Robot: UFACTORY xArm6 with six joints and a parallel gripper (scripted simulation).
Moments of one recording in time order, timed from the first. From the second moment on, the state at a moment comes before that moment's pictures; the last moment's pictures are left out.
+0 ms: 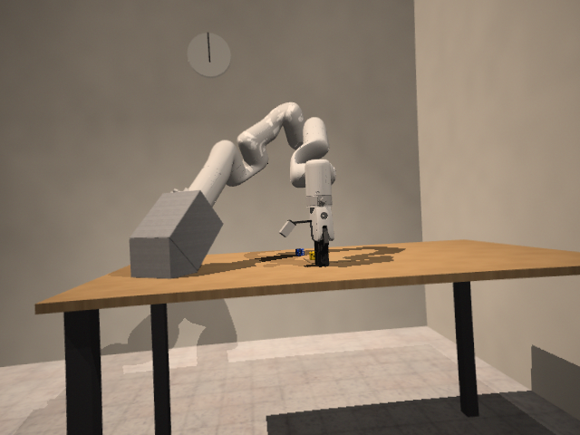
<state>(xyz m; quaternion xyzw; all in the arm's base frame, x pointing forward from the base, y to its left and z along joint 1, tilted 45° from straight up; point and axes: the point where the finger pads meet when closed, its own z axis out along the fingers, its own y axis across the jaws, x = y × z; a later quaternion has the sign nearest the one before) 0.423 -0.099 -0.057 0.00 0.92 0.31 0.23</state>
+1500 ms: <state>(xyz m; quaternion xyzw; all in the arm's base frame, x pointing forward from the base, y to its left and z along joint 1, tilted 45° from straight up) 0.390 -0.145 -0.003 0.00 0.92 0.31 0.23</state>
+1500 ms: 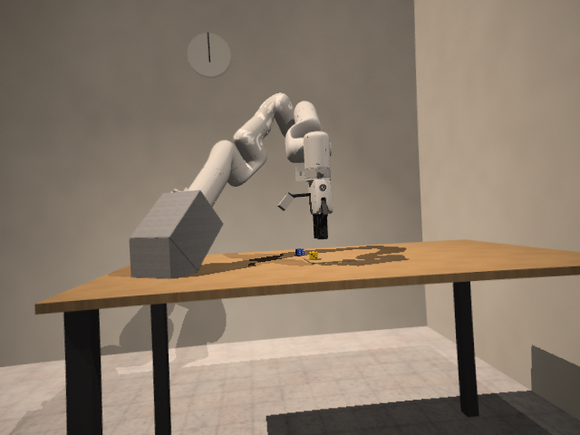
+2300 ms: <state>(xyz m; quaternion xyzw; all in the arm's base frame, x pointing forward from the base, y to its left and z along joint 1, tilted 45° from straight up) 0.383 -0.151 0.018 -0.04 0.92 0.30 0.24</state>
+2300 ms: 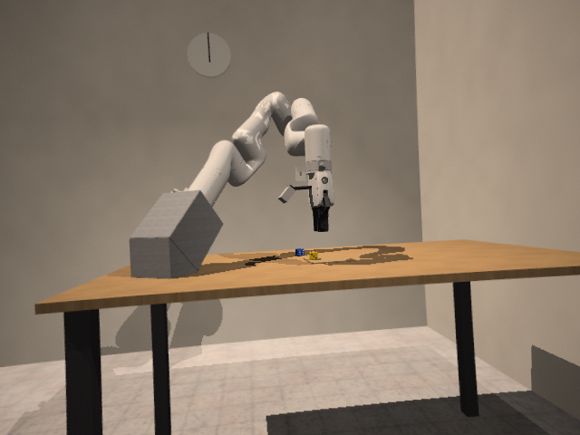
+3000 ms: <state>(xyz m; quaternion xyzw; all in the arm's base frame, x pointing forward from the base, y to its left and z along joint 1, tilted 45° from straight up) 0.402 -0.120 0.050 -0.31 0.87 0.21 0.31</state>
